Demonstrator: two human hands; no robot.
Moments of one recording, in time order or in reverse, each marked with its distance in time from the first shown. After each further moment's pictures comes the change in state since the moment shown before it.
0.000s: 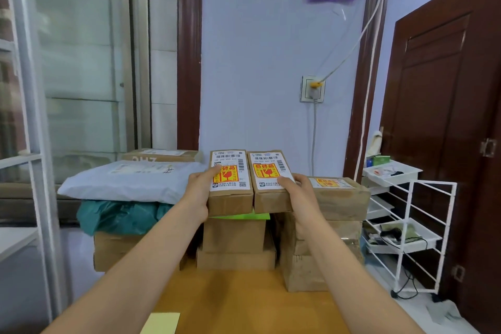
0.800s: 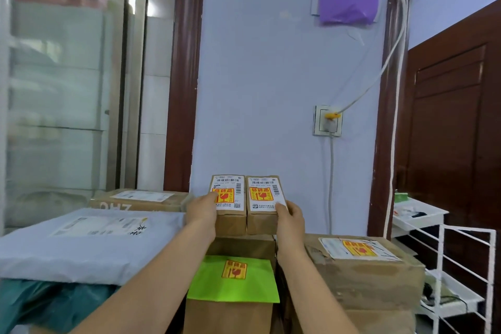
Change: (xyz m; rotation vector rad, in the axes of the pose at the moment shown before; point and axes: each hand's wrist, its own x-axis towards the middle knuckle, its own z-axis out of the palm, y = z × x) left_hand 0.149 0.016 0.043 0.010 0.233 0.110; right_hand 0.154 0.038 0.050 0.023 0.206 -0.101
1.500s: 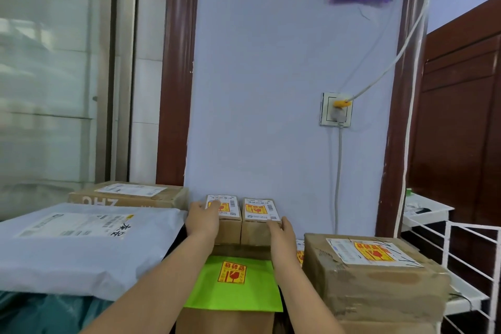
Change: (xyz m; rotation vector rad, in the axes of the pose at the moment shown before) left_hand 0.043 -0.046 0.010 0.290 0.112 0.130; right_hand 0.029 0.063 0.000 -0.105 -0.109 0.119
